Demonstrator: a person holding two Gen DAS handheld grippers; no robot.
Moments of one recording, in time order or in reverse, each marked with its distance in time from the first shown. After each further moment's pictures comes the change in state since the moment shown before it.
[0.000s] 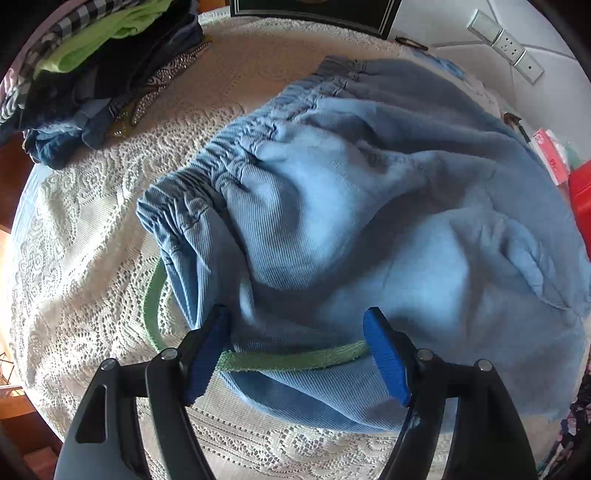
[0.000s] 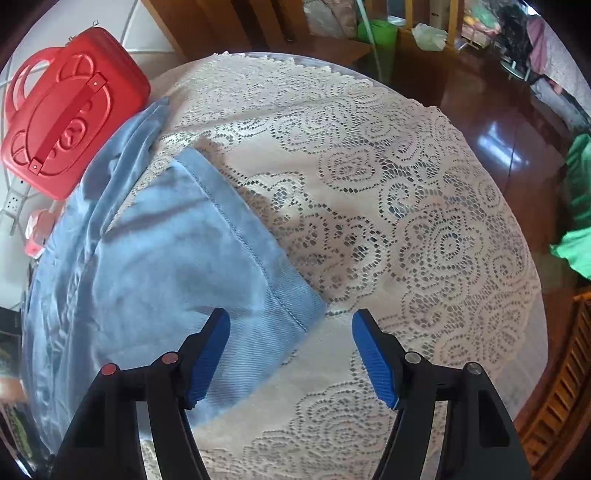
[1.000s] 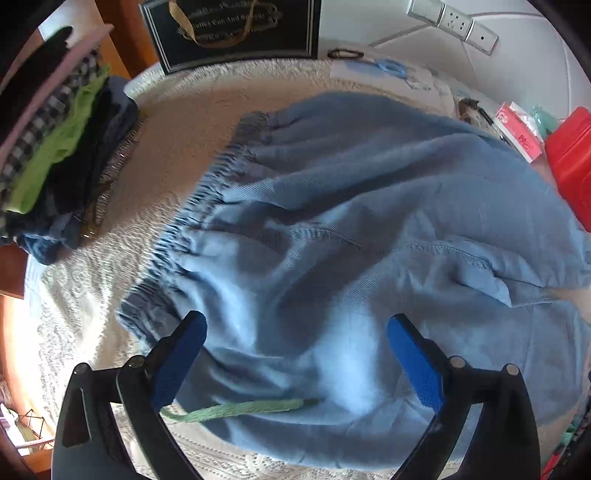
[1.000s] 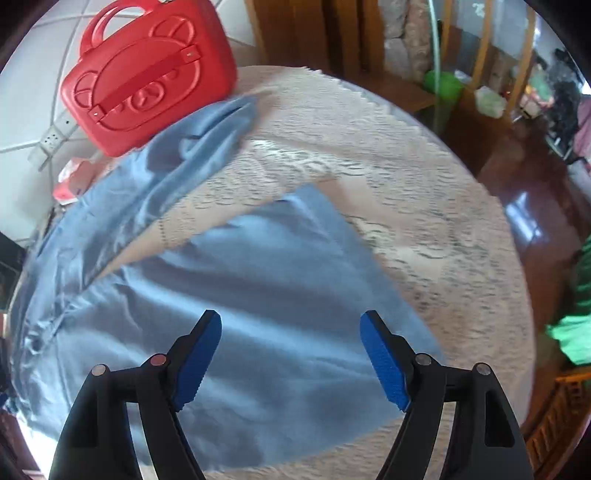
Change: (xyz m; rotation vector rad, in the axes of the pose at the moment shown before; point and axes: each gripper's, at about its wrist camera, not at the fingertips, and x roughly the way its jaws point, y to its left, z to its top) left arm -0.022 -0.065 0.043 0.180 -0.003 -0.019; right arm -0.019 0.079 0.006 -0.267 -0.046 0.043
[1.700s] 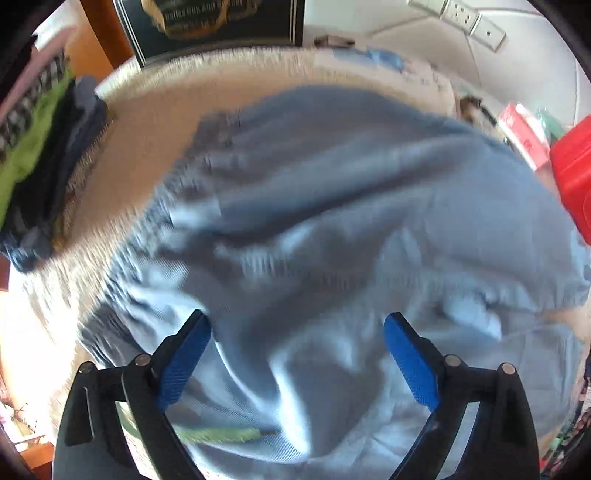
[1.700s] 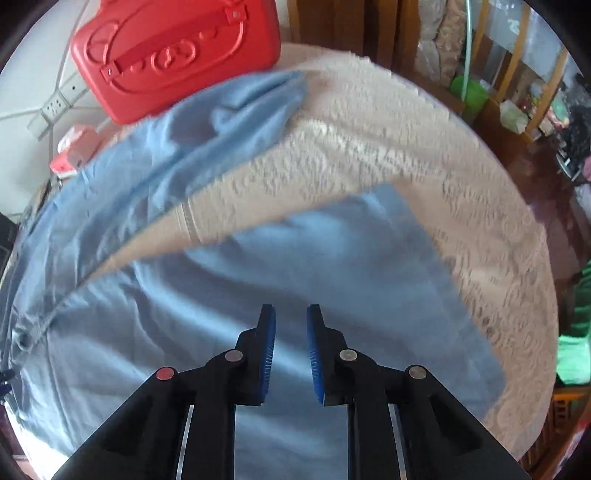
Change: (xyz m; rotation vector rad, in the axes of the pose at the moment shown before) left arm 0.005 -0.014 0.023 -0.012 -0.057 0.027; right arm 0.023 0.049 0.023 -0.078 -0.031 -0.072
